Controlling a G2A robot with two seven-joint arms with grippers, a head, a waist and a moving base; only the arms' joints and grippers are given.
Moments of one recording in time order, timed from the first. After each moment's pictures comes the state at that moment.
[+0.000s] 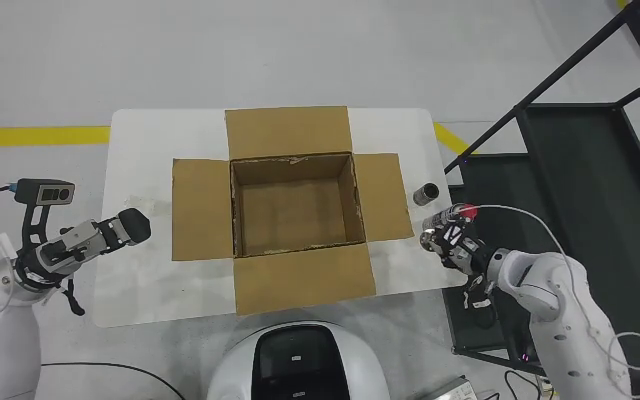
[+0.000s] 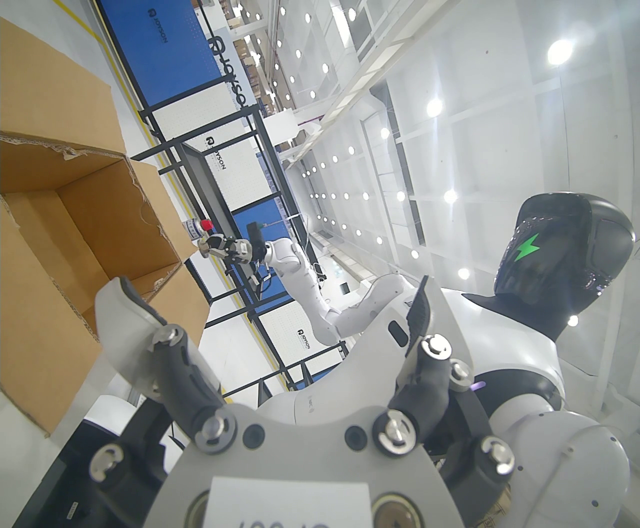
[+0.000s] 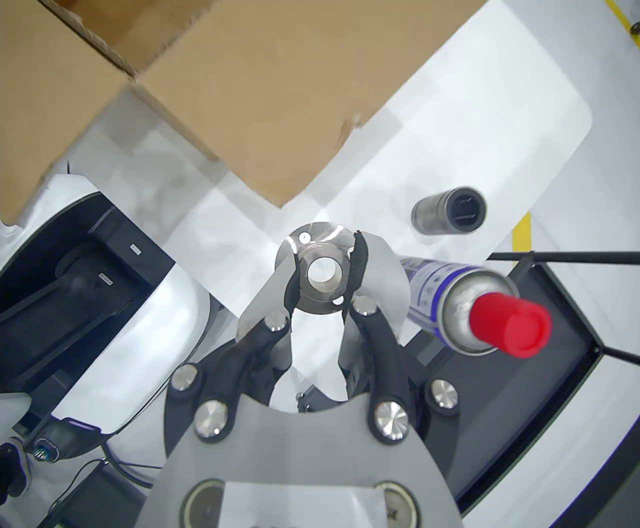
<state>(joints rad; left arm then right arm) 1.44 -1.03 -1.86 -1.63 -0.75 -0.32 -1.42 -1.77 -1.04 1.81 -1.83 -1.17 -0.80 0.59</state>
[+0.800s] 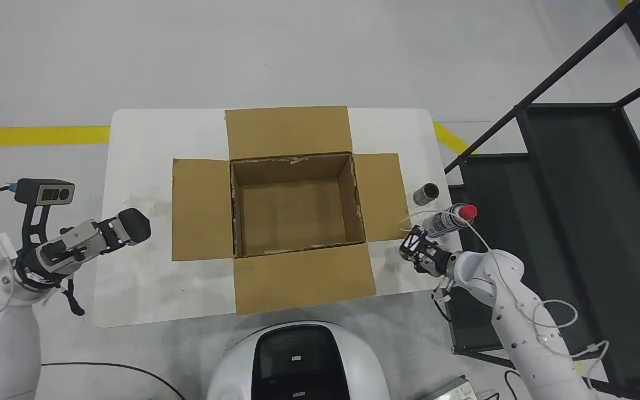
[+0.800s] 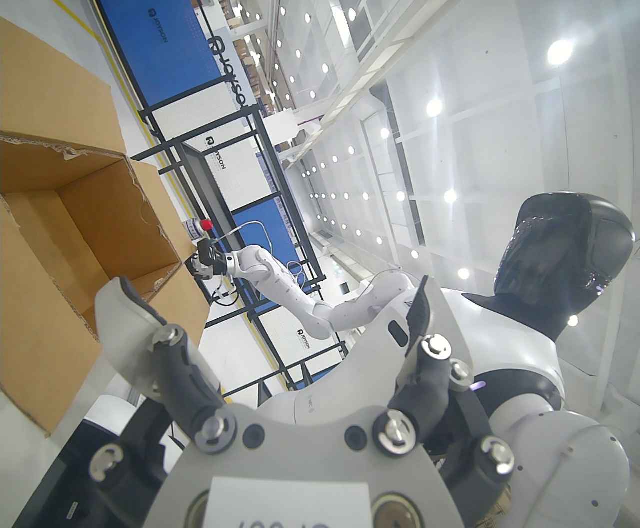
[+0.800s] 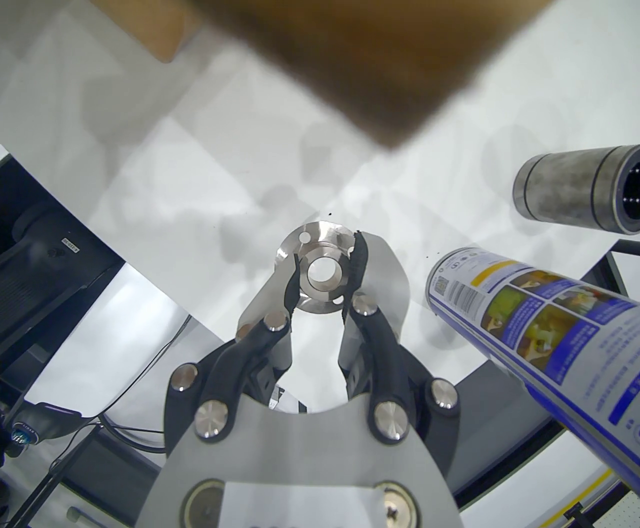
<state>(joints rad) 1.44 -1.03 -1.86 -1.63 -0.75 -0.32 -1.42 -1.56 -1.05 1.52 -1.51 -1.43 -0.70 0.46</state>
